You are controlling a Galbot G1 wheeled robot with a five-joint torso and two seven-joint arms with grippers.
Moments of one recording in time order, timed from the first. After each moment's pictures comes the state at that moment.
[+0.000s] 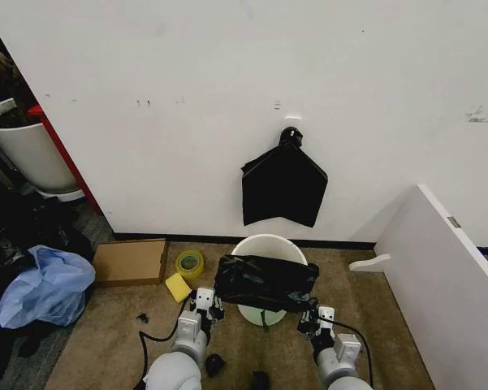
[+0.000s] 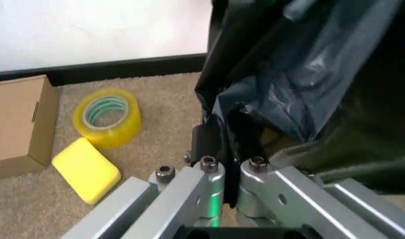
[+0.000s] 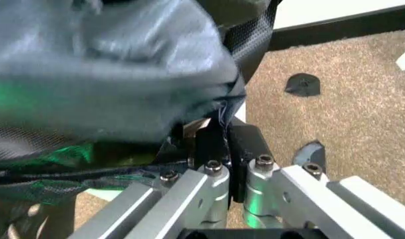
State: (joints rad) left arm 1.30 -1.06 0.08 -1.94 -0.47 0.25 -0.51; right arm -1.56 1.35 0.27 1.87 0.40 -0.13 0.23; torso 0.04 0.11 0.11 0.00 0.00
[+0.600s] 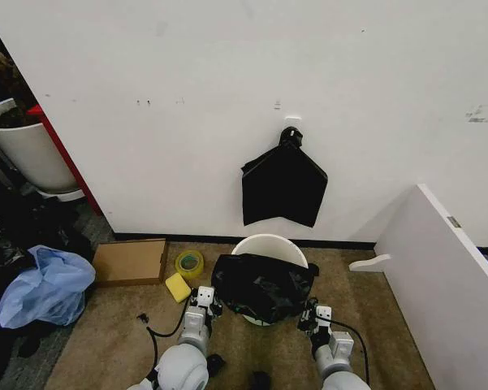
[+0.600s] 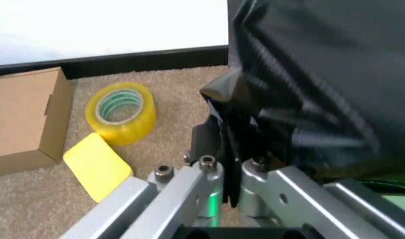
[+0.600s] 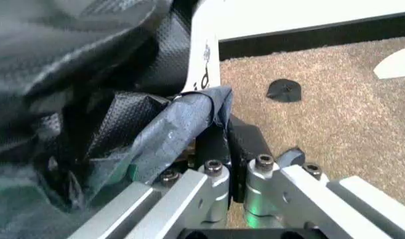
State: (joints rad) left arm 1.27 -1.11 0.07 -1.84 -0.43 0.23 -0.53; right arm -1.55 1.35 0.28 1.81 0.36 -0.07 0.24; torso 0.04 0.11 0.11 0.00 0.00
